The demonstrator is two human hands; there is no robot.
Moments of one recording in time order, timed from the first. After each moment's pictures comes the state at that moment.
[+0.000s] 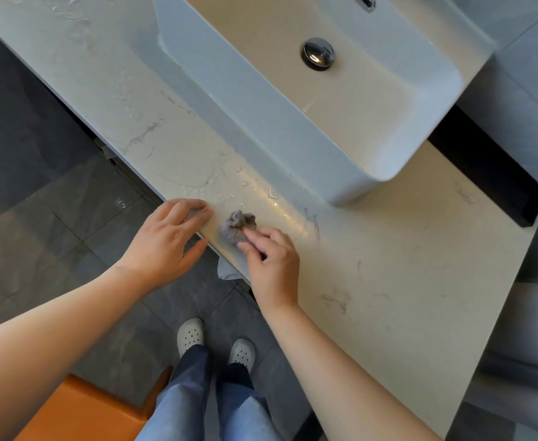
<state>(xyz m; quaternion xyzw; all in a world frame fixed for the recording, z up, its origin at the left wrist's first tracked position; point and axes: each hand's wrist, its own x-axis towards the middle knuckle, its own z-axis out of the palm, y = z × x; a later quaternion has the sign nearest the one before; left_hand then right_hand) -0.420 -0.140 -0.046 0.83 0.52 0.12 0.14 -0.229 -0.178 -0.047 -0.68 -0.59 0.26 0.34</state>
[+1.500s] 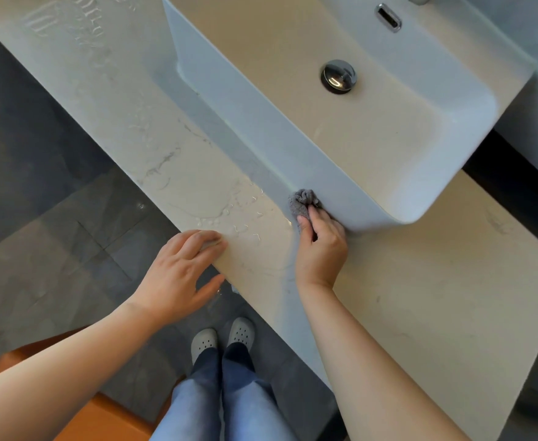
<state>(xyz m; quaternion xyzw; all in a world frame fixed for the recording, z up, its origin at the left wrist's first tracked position) -0.421 -0.135 -0.045 0.83 0.52 0.10 0.18 -0.190 -0.087 -0.062 -0.74 -0.56 0.07 0.37</state>
